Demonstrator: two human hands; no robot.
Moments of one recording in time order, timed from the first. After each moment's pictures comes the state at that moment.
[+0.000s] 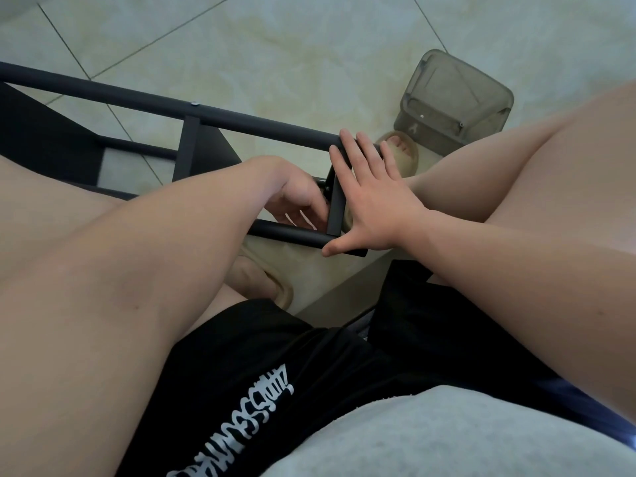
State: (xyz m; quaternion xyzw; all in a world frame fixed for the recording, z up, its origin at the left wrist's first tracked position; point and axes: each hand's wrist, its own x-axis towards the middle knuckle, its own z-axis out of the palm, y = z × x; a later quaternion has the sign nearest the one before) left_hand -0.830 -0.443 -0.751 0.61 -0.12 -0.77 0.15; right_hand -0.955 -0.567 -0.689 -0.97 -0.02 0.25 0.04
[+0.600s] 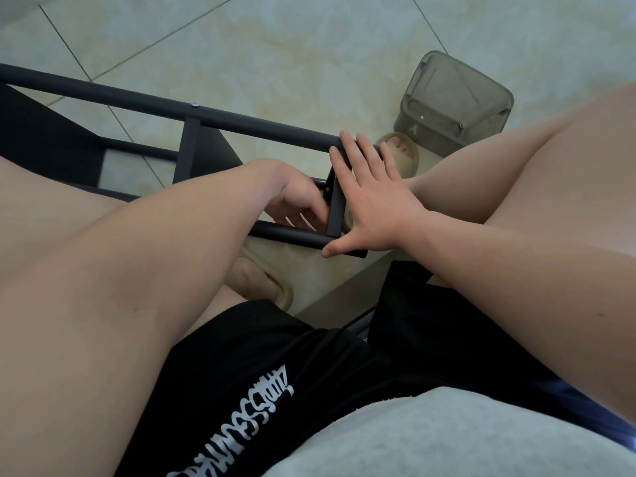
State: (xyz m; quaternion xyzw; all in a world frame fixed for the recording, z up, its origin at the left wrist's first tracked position) left_hand -0.832 -0.441 -0.749 0.61 -0.11 -0.77 0.15; right_hand -0.955 -0.566 -0.687 -0.97 -0.02 0.25 0.04
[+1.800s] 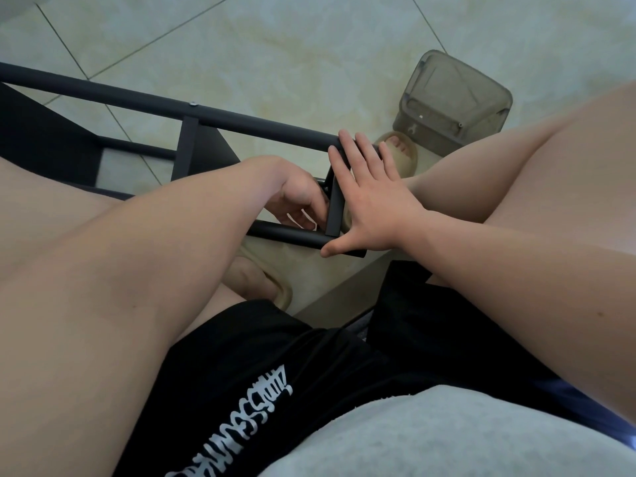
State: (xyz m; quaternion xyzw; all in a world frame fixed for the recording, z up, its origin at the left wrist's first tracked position) left_hand -0.829 -0.444 -0.750 0.61 -0.11 -0.77 0.17; right_hand -0.954 -0.566 -0.687 -0.97 -0.03 0.25 0.04
